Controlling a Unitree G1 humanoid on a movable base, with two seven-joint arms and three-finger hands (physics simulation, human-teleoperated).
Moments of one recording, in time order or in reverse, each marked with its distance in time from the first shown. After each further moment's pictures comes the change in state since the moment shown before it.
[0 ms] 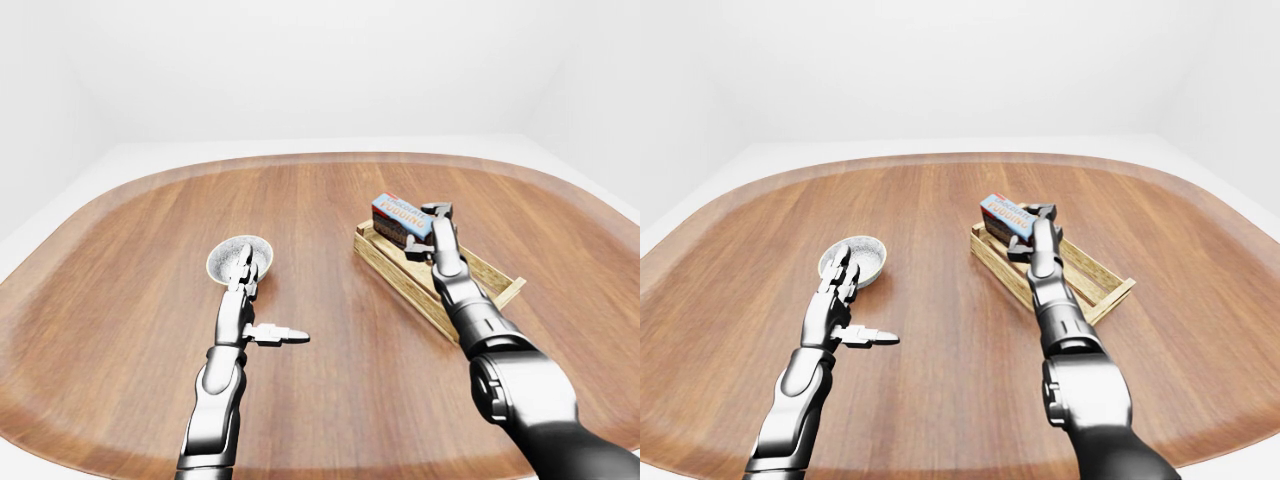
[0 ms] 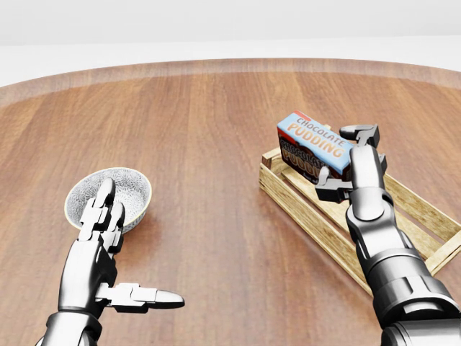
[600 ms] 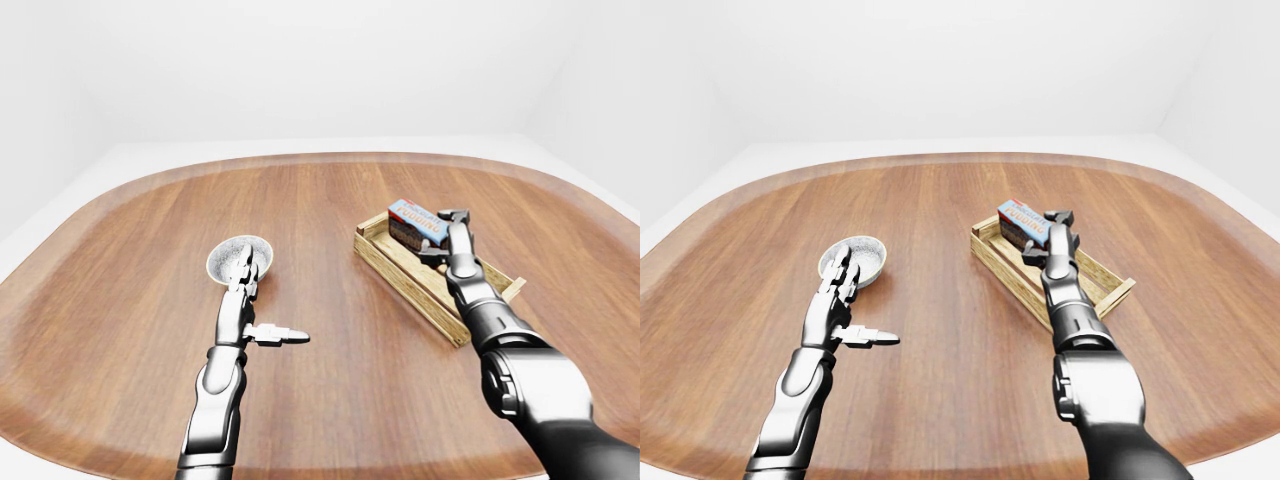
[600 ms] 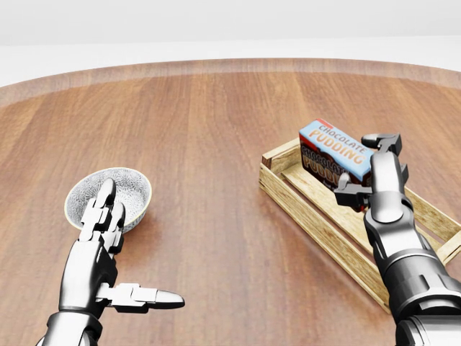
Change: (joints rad) left arm -0.004 0.001 0.001 0.017 0.002 -0.013 -0.002; right arm -0.016 -0.059 -0.027 0.090 0.011 0.000 -0.007
